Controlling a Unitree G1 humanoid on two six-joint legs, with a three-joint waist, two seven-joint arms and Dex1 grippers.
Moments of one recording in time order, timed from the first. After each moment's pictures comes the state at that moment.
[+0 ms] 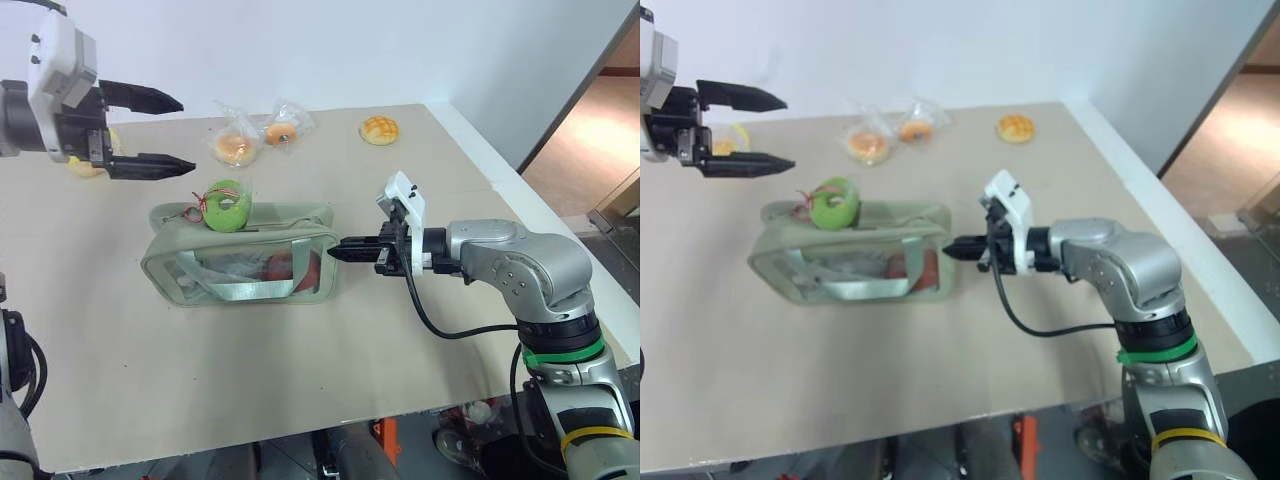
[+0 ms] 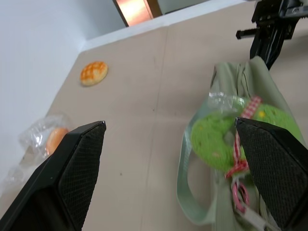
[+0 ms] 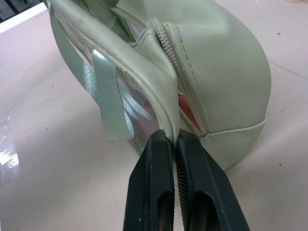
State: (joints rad) left arm -1.08 1.00 0.04 0.39 -0.37 0.33 -1.51; right arm -0.75 -0.61 0.11 -0.24 0.63 1.09 0.82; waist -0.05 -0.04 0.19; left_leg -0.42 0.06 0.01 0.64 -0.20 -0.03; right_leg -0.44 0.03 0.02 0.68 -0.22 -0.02
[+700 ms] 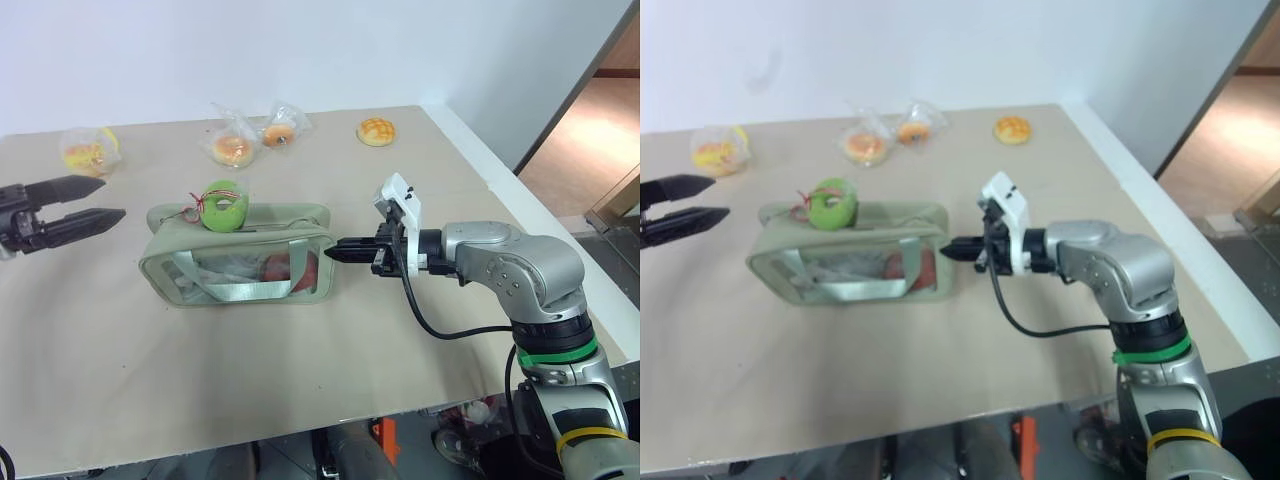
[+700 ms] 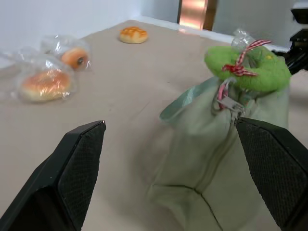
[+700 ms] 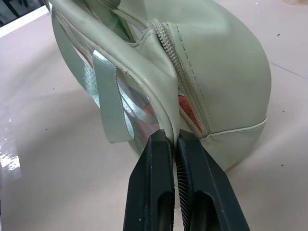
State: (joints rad) left arm -0.44 1.01 0.50 0.25 -0.65 0.61 -1.34; right arm -0.75 -0.59 0.12 -0.23 0.62 1.07 0.82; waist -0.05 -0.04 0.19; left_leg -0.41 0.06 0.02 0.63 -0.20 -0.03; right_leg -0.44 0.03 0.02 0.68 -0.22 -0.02
